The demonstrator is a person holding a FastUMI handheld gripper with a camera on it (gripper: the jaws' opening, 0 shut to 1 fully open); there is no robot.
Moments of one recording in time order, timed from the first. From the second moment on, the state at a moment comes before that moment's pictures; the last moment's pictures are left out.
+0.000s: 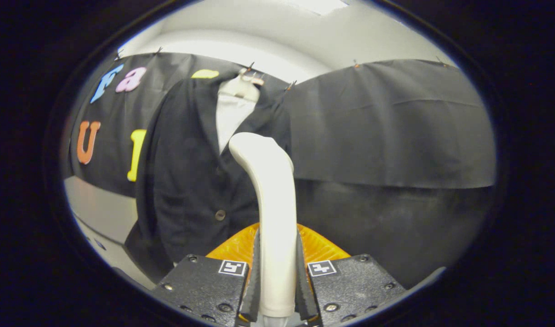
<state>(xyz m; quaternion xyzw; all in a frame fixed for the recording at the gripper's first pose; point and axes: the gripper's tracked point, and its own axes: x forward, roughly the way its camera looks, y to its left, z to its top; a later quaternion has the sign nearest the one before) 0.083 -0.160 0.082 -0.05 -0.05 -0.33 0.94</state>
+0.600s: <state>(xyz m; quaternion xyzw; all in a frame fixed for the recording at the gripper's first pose) 0.178 -0.246 0.251 -0.02 -0.19 -0.27 0.94</state>
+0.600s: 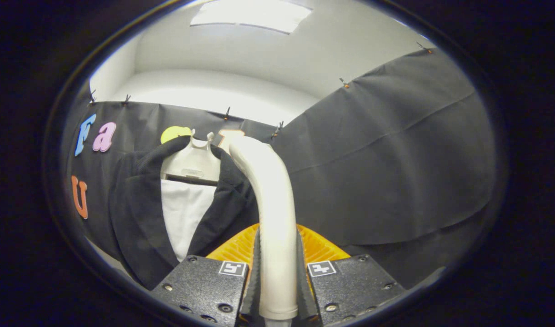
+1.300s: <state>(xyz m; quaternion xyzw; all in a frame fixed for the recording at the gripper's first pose) 0.236 -0.261 0.236 -0.08 -0.16 -0.27 0.95</state>
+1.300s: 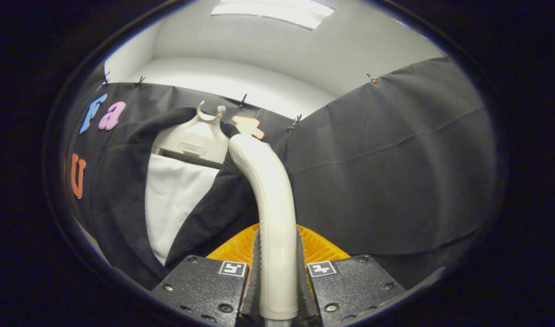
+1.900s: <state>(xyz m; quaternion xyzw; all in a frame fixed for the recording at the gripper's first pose) 0.239 -0.253 0.181 -0.17 -0.09 -0.31 0.93</state>
